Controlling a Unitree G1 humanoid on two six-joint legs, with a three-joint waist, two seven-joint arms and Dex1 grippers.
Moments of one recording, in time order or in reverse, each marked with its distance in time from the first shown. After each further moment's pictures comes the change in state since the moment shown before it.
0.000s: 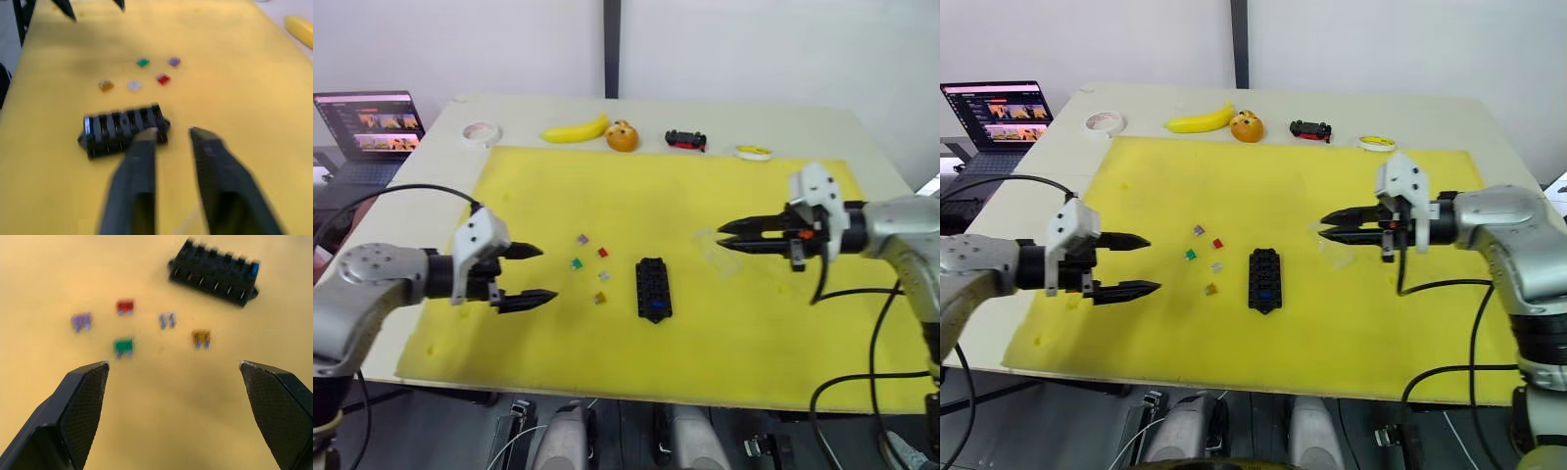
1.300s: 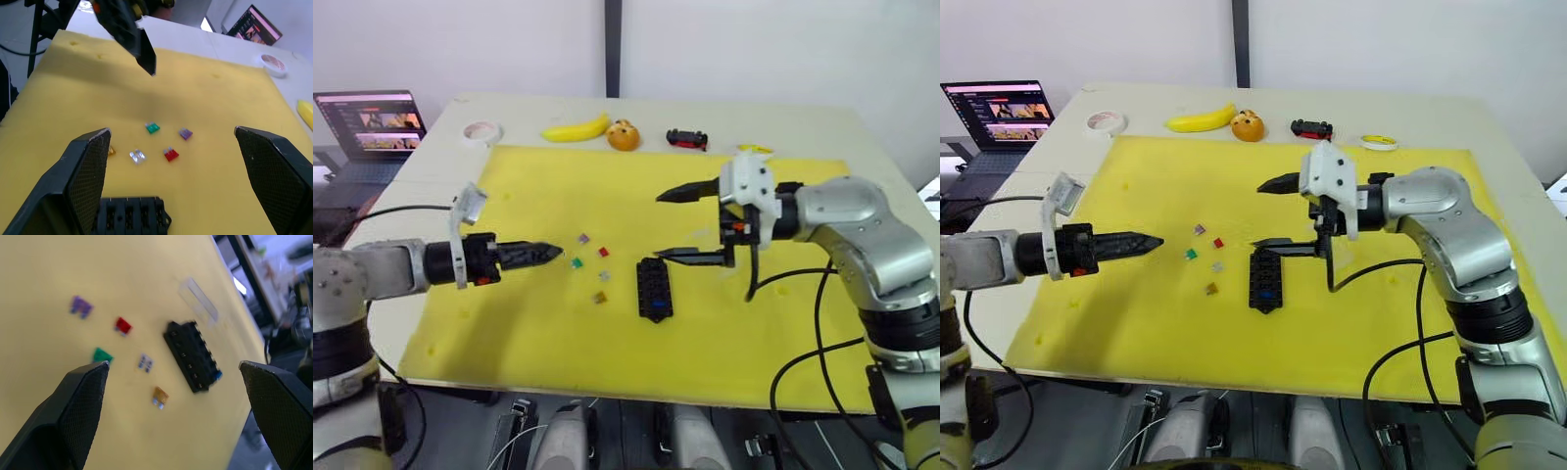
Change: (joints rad) left arm -0.337 -0.368 0.269 0.300 -0.568 0.905 0.623; right arm -0.153 0.314 0.215 -0.239 -0.092 0.021 -0.212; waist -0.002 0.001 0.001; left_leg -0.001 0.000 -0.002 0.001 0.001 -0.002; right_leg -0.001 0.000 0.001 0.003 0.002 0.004
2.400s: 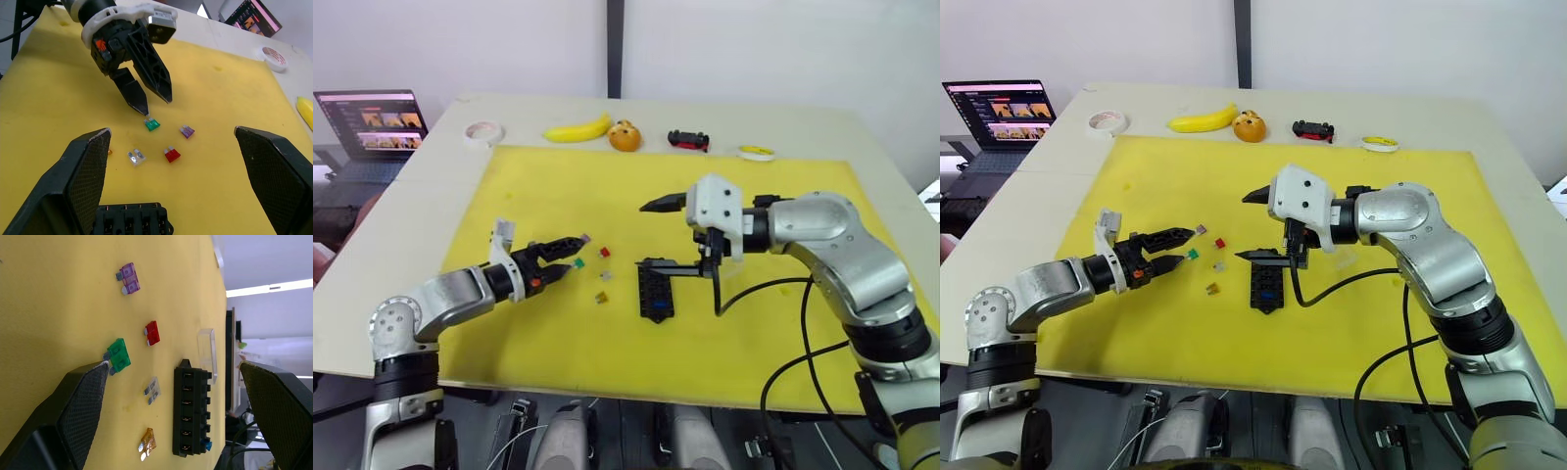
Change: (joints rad) left arm 0.176 -0.251 -0.125 0.052 -0.803 -0.382 0.965; right arm 0.019 0.009 0.058 -0.073 -0.077 0.041 -0.080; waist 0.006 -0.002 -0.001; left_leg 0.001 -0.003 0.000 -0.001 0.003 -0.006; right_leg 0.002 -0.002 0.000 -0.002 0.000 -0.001
